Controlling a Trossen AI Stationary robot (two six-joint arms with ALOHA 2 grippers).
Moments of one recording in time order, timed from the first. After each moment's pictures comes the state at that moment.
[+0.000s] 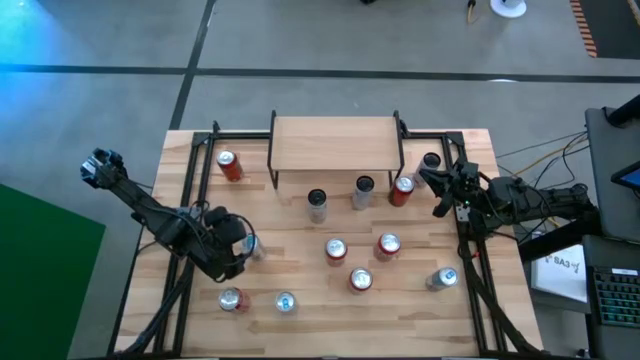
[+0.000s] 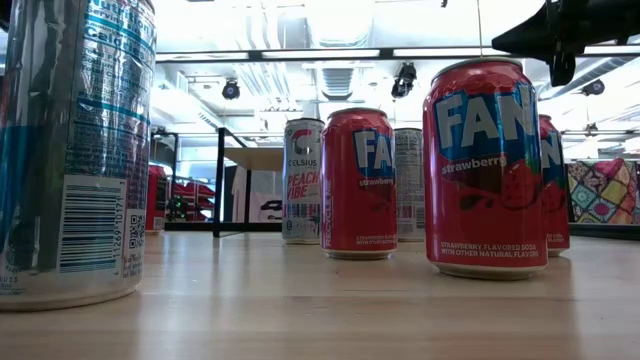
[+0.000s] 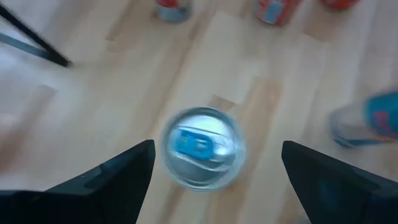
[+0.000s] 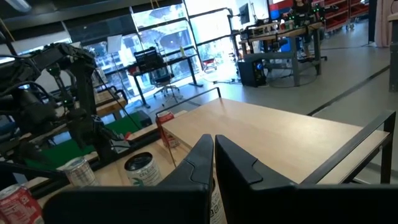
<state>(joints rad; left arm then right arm) -0.64 1.11 0.90 -0.98 -0.49 -0.96 0.11 0.28 0.39 -0.10 0.60 0.26</state>
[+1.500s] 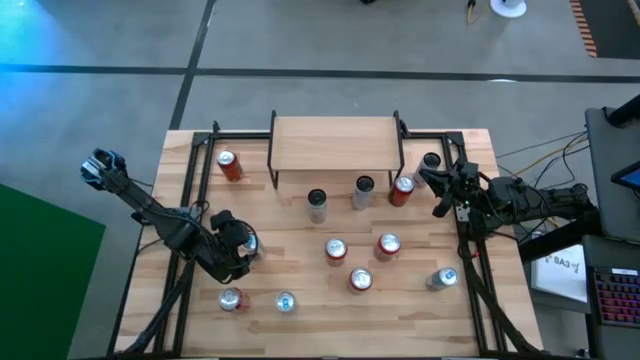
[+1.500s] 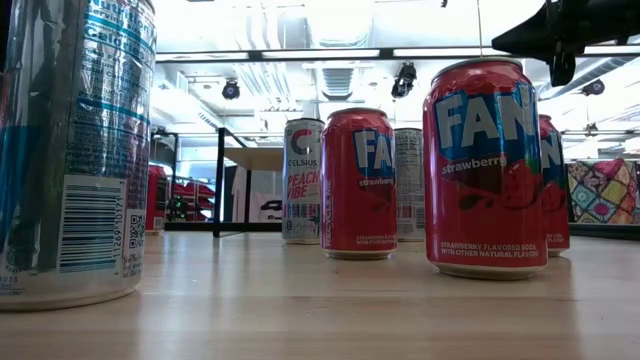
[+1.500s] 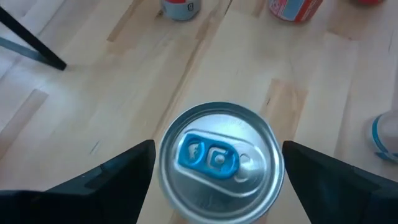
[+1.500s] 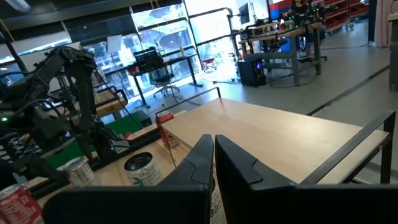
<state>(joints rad) -0.64 1.11 0.71 -0.76 -0.58 -0.94 0.11 0.28 0.39 -0.10 0.60 0.26</state>
